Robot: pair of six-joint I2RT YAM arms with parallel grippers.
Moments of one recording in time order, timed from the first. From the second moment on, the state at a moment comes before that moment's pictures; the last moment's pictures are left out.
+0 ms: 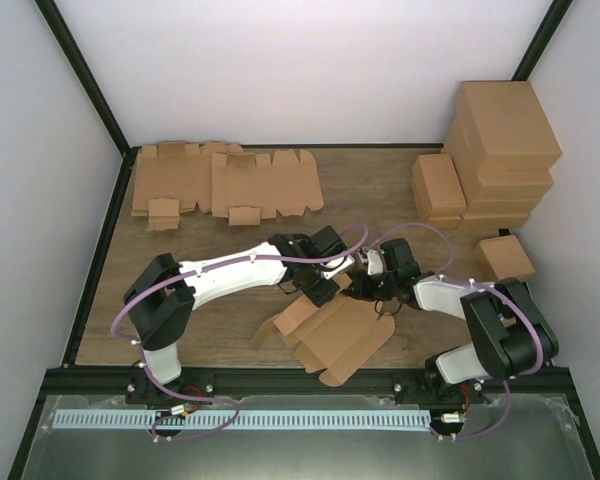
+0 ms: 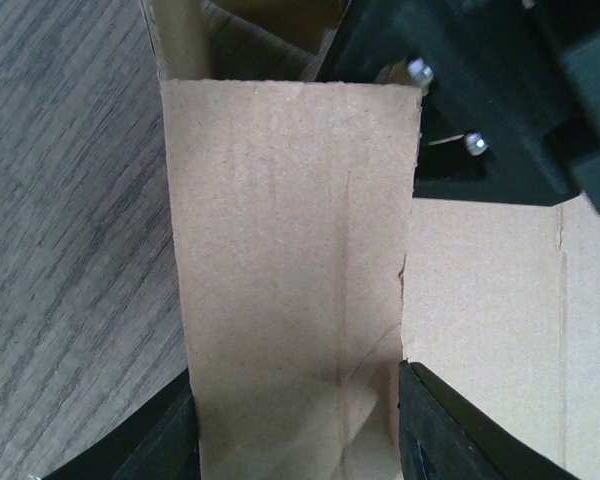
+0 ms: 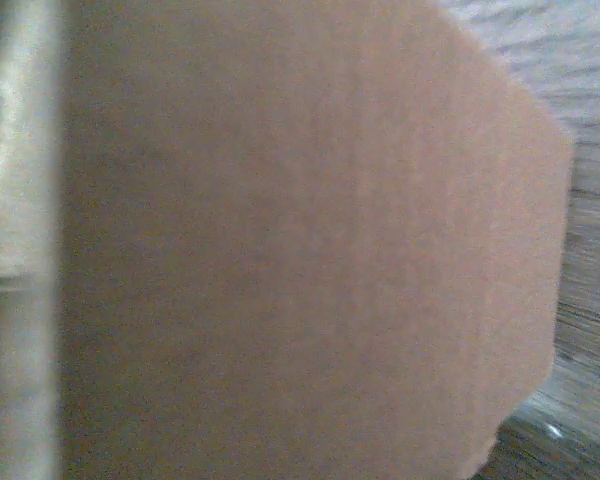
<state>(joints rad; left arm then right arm) -1.00 1.81 1.36 -0.76 0.09 -0.11 0.38 1.45 0.45 0.08 -0.65 0.49</state>
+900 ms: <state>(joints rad) -1.00 1.83 1.38 -0.76 0.06 -0.12 0.38 1.08 0.45 -0.15 -0.15 0.46</state>
